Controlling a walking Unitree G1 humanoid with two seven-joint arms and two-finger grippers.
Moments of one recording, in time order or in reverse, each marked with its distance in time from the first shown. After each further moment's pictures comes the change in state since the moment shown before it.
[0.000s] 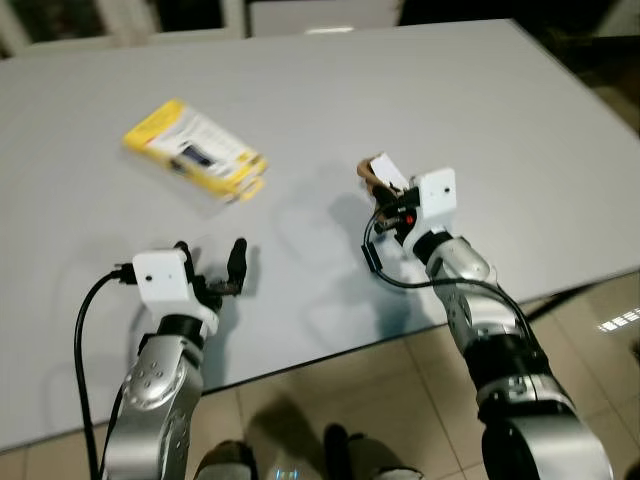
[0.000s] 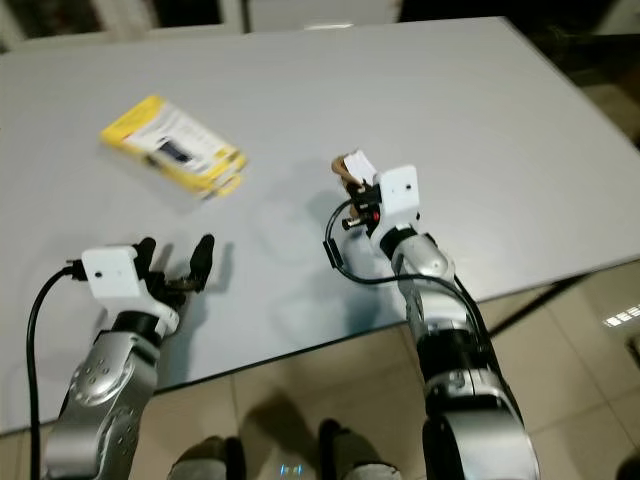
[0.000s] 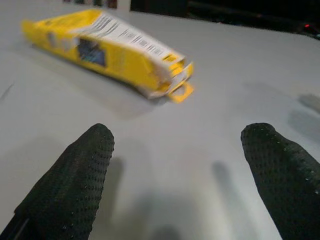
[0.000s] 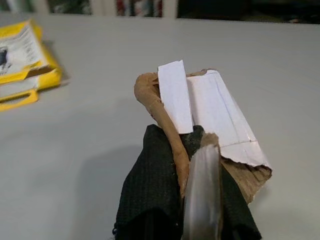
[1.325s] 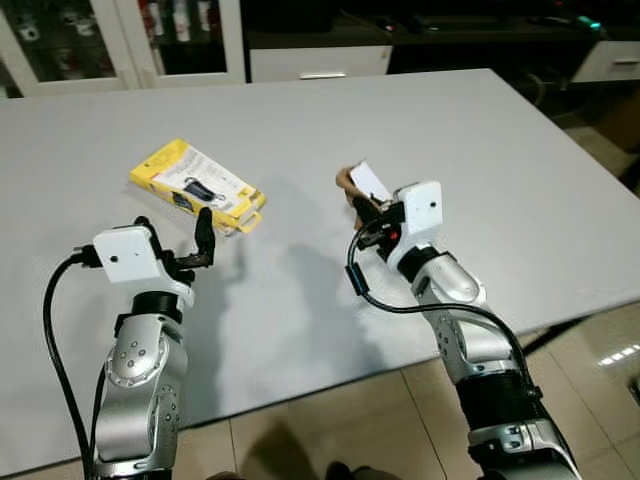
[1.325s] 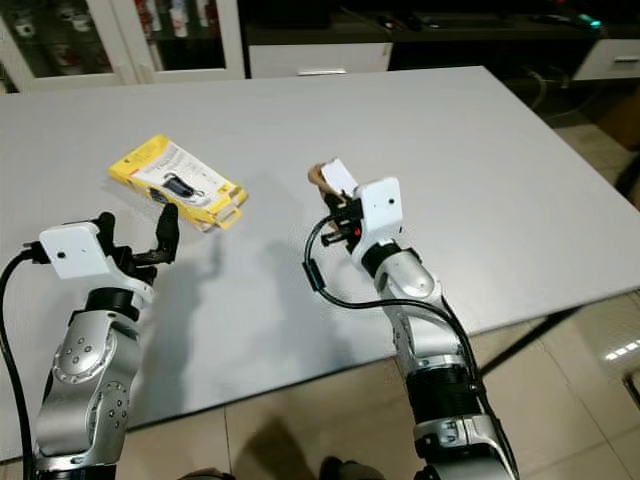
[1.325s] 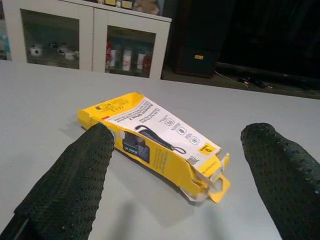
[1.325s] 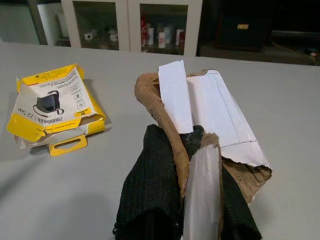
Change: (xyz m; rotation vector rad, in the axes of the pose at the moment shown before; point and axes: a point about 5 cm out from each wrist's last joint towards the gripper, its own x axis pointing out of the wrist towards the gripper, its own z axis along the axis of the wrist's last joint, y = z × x) left arm 0.013 0.019 0.020 0.009 -0.121 0.112; right arm -0.015 0.035 0.005 0.032 -0.006 0.068
